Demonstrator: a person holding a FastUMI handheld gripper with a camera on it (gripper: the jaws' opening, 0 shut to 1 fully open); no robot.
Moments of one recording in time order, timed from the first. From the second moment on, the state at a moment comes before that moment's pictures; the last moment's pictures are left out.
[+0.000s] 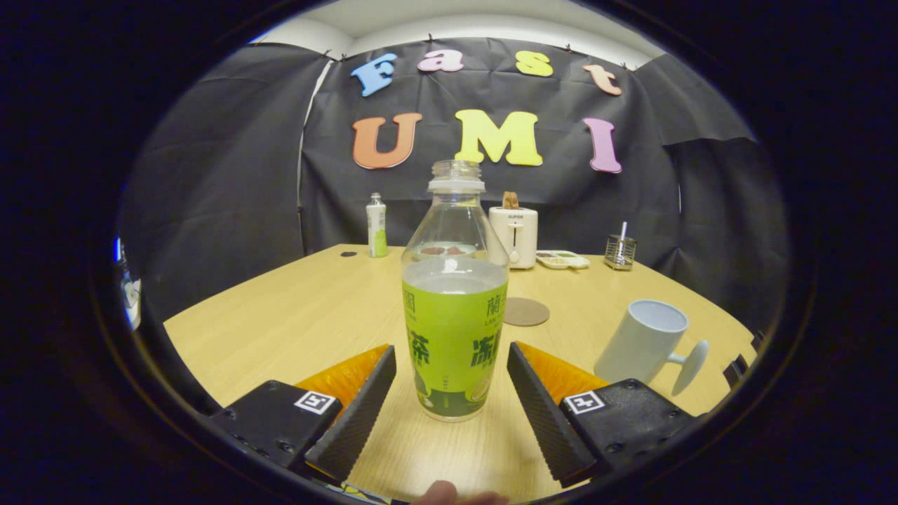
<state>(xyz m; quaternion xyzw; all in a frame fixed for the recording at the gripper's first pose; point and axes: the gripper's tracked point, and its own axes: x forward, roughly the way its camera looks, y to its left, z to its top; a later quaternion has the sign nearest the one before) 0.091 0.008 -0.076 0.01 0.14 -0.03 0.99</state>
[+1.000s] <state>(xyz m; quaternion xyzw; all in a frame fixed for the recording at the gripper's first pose) 0.115 0.009 -0.056 0.23 0.12 0.03 0.97</state>
